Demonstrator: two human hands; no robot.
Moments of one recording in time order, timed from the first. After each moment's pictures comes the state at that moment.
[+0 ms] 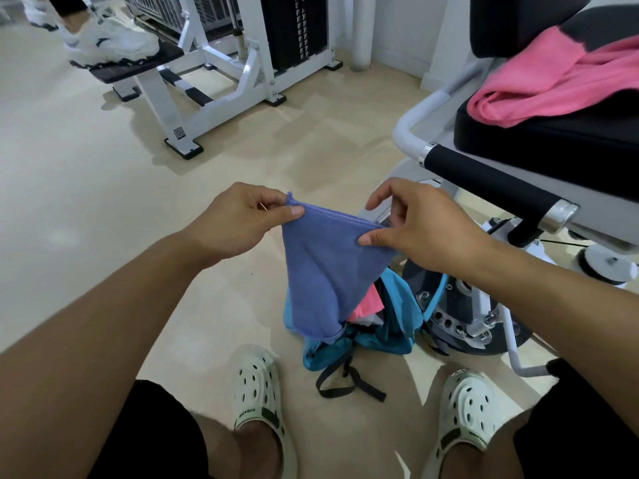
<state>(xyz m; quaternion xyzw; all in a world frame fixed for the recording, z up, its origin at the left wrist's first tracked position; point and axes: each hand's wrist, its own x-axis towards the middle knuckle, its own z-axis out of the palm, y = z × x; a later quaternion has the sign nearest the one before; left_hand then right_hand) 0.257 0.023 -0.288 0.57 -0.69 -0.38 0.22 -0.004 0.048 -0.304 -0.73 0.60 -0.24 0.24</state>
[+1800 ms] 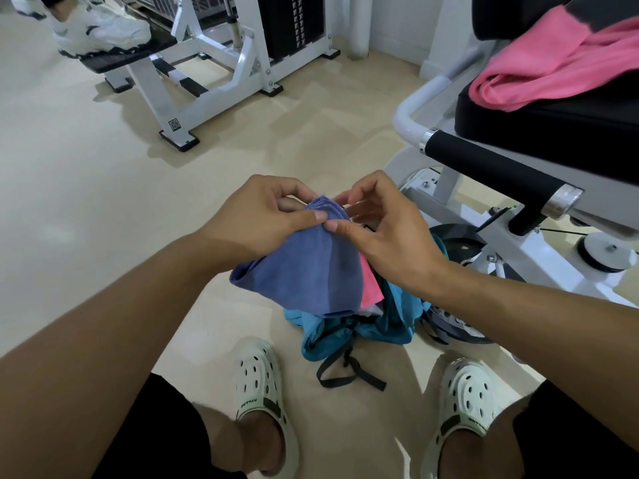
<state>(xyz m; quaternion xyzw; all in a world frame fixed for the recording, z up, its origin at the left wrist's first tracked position) 0.233 0.046 -0.277 0.54 -0.69 -0.43 0.23 0.039 0.067 -0.333 -0.65 0.51 -0.43 0.36</state>
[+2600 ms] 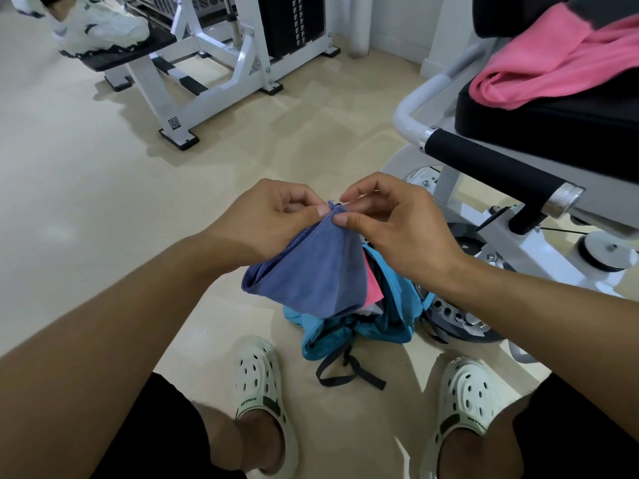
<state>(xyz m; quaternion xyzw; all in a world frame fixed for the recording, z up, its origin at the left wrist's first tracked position) 0.230 0.044 -0.284 0.54 -0.70 -0.43 0.20 0.031 0.069 -0.317 -0.62 0.51 -0.43 0.42</state>
